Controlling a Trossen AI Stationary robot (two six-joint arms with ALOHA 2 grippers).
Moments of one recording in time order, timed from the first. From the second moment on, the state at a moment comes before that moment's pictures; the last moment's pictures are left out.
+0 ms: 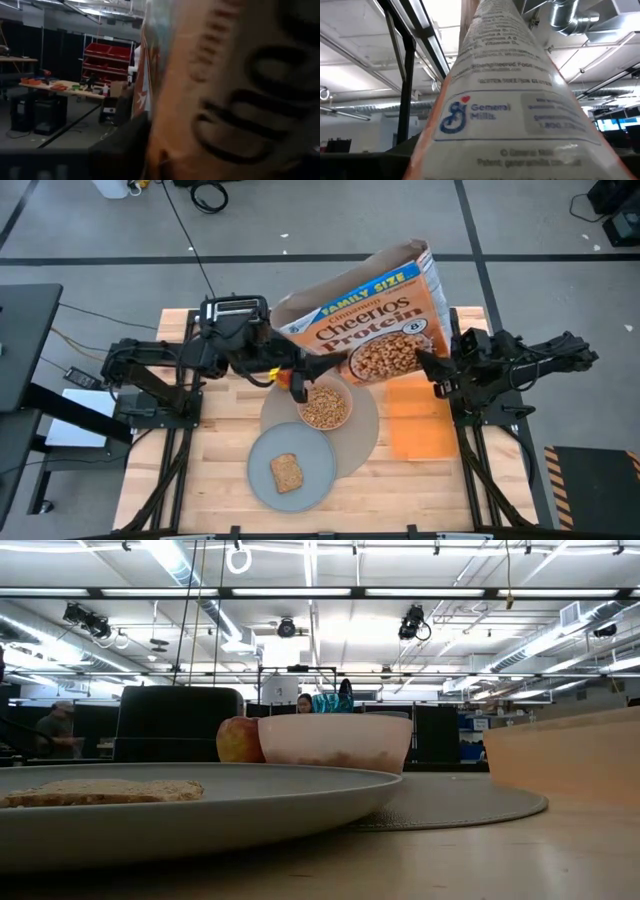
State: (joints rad) left arm -0.13 1.51 1.64 0.12 -0.18 -0.14; right arm 0.19 0.85 0.69 0.89 0.14 -0.08
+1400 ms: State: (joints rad) left arm -0.21 1.05 1.47 -0.91 0.55 0.16; right arm 0.38 1.36 1.54 0.13 0.57 -0.36
